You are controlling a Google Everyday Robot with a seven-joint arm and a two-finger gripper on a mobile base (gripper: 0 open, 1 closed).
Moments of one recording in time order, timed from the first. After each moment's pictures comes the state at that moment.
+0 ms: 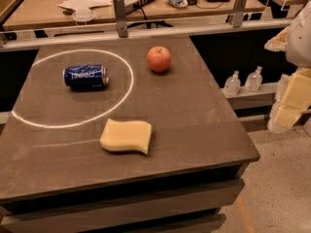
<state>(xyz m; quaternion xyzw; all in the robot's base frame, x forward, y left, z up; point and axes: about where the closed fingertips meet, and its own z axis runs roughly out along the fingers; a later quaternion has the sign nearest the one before) 0.438 -0.216 0.977 -0.60 0.78 -0.04 0.16</state>
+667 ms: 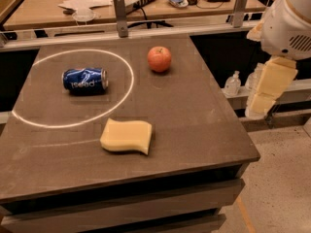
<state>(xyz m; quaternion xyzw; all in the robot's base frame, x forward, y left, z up) 0.464 -0.186 0.984 -0.61 0.77 -0.05 0.17</state>
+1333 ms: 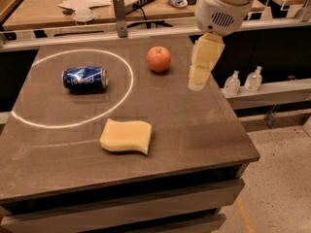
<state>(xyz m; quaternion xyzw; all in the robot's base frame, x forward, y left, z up) 0.539 -0.097 0.986 -0.63 0.75 -0.05 0.18</state>
